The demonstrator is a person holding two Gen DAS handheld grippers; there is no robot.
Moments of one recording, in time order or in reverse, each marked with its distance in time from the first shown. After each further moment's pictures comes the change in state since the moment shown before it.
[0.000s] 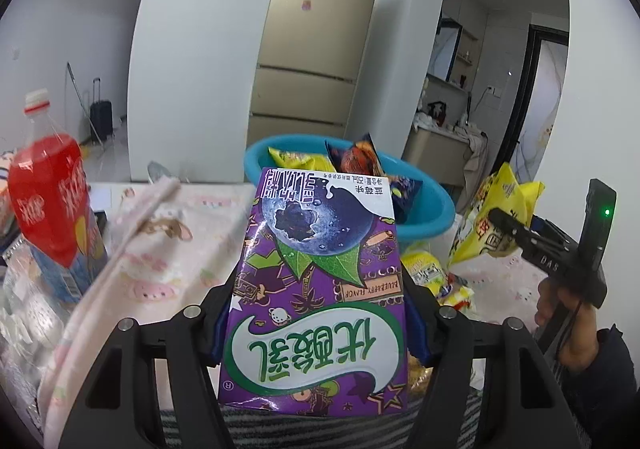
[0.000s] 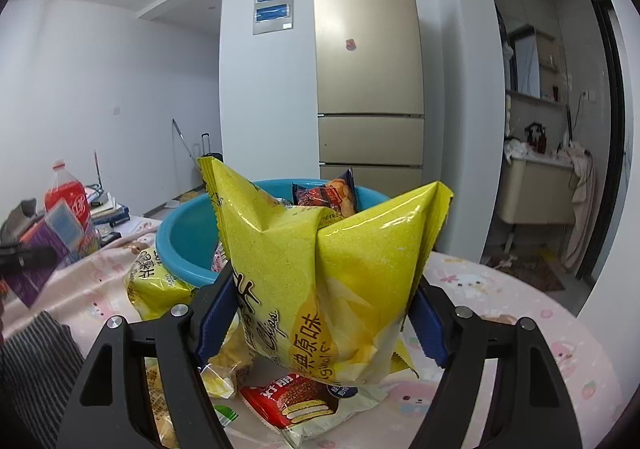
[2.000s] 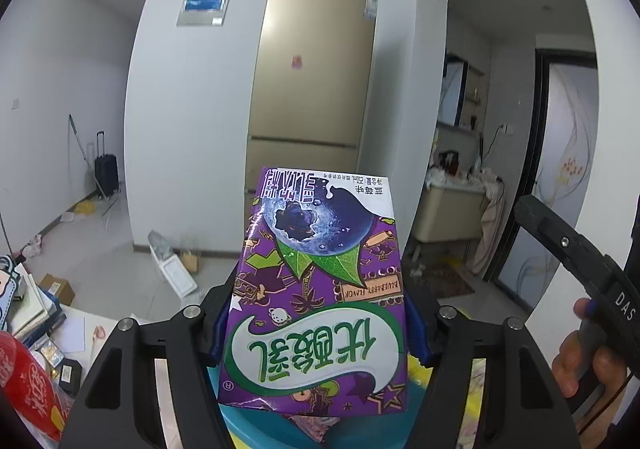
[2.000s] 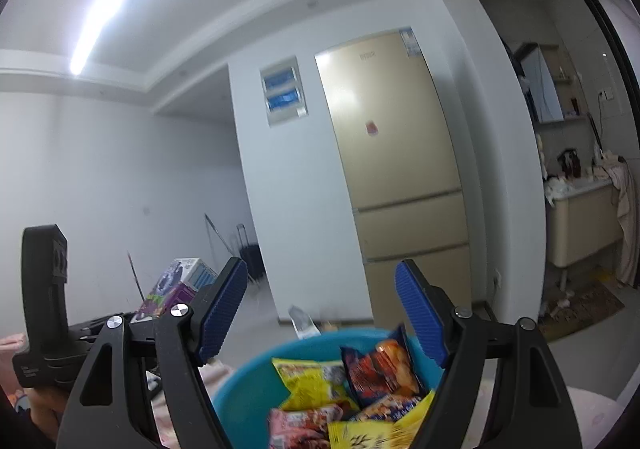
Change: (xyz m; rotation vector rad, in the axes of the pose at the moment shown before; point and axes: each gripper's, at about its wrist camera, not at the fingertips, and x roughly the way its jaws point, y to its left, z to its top) left arm 0.111 -0.059 0.178 0.041 -0.155 0.063; right arm 0.046 -0.007 0.152 0.177 -0.266 0.153
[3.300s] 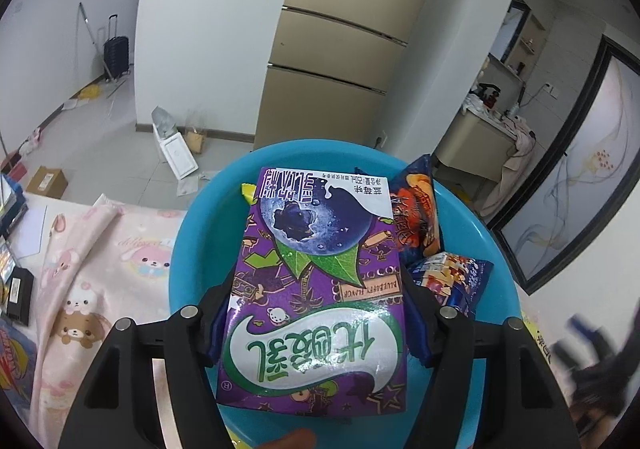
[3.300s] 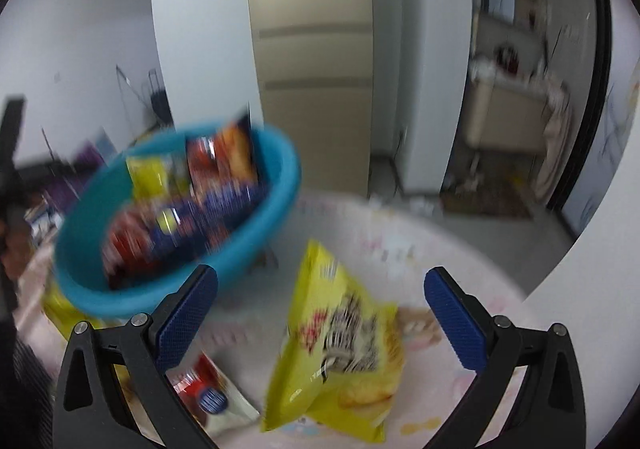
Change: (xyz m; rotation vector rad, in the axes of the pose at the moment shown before) left arm 0.119 0.063 -0.056 -0.202 0.396 0.024; right arm -0.005 -0.122 -0.112 -0.043 0.638 -0.318
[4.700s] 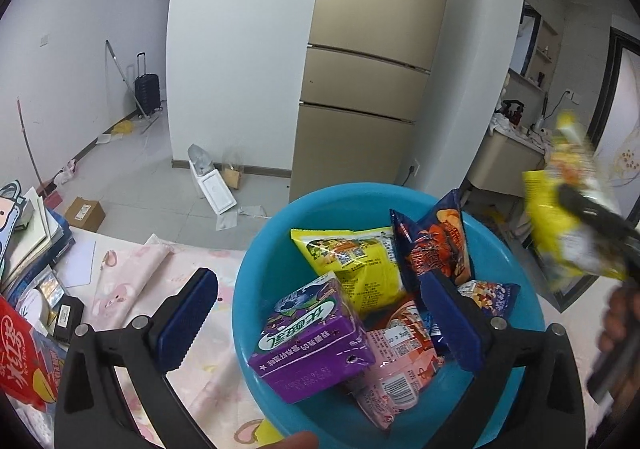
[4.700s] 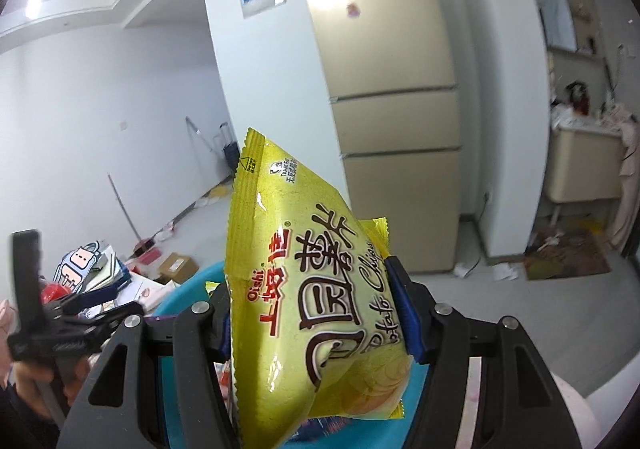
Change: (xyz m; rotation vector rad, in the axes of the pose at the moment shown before) left arm -0.034 -0.007 0.010 0.047 -0.130 0.141; right arm 0.038 0.079 0.146 -0.021 -0.214 0.291
